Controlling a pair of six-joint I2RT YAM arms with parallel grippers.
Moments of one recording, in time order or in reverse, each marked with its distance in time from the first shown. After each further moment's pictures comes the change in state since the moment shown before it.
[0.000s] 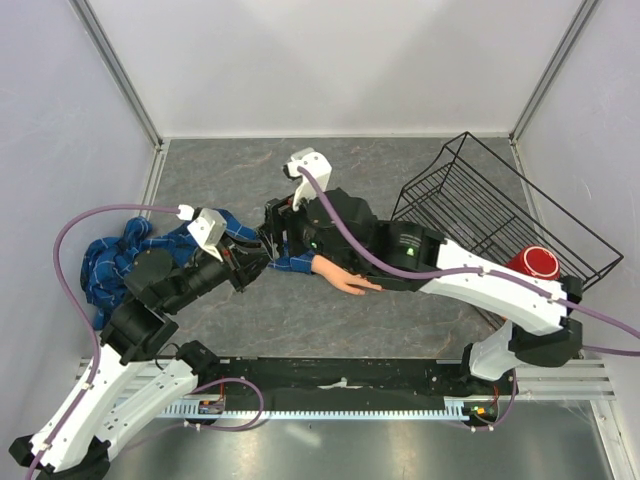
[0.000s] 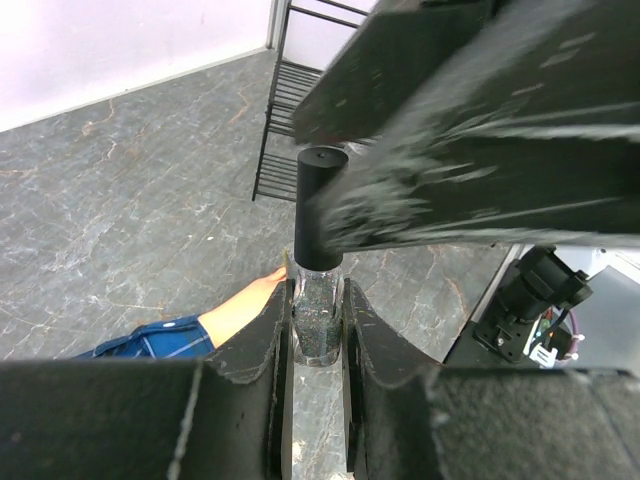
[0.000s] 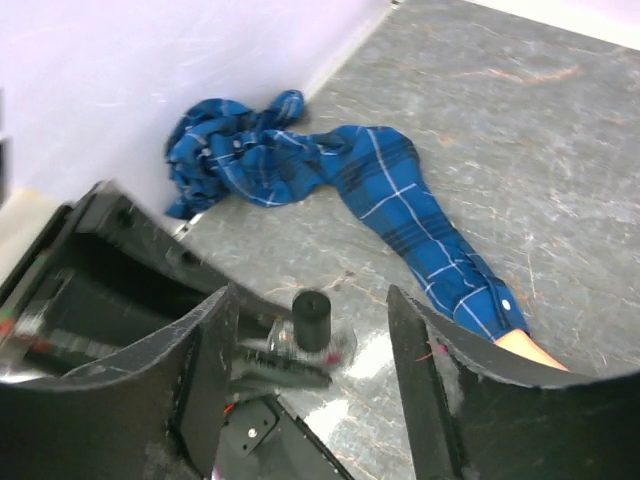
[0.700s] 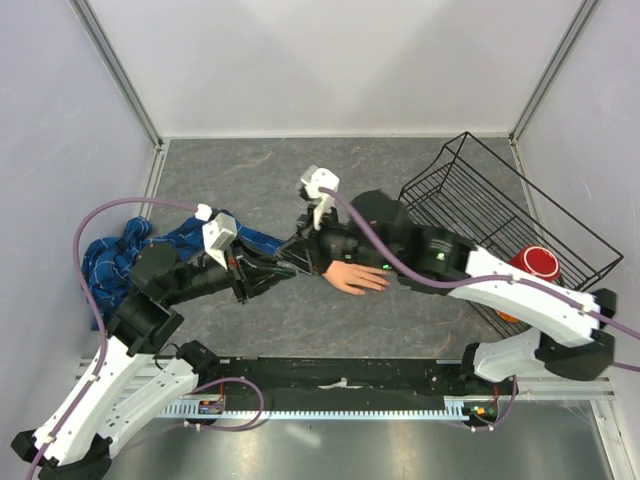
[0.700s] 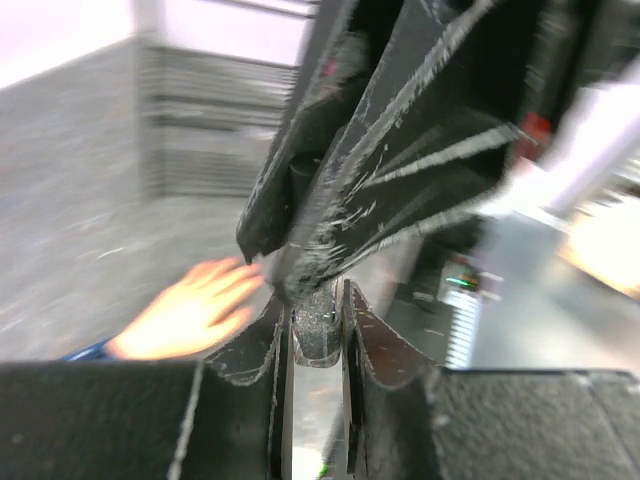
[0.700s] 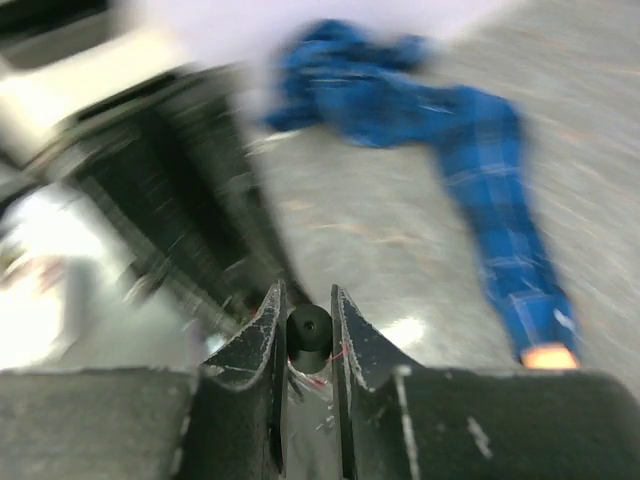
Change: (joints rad) left arm 0.013 0.038 -0.003 0.050 0.297 -0.029; right arm -0.066 -0.127 -0.198 0.079 -0.359 -0.130
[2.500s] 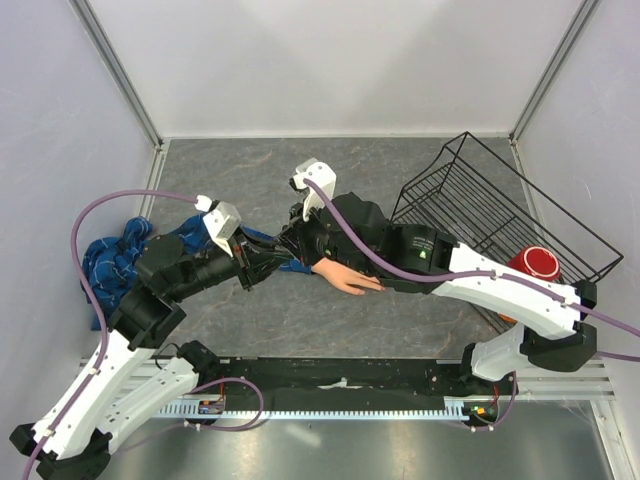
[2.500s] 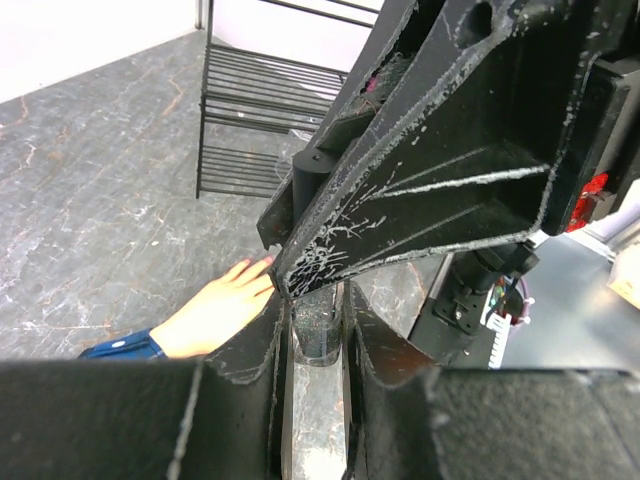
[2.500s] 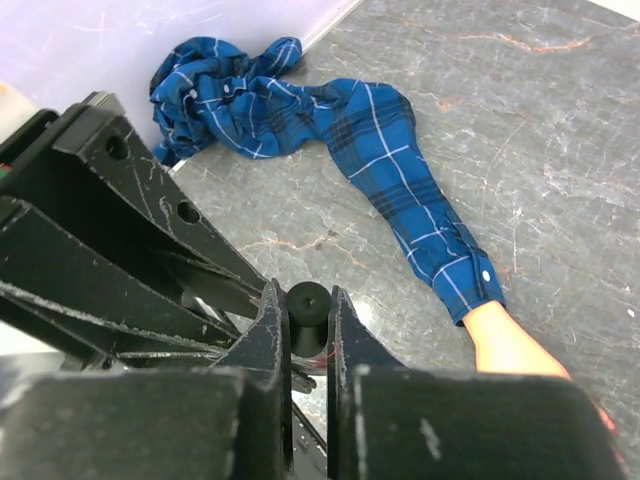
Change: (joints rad) left arm -0.012 0.055 0.036 -0.015 -0.134 0.020; right arm 0.042 0.072 0.113 -0.116 0.272 0.074
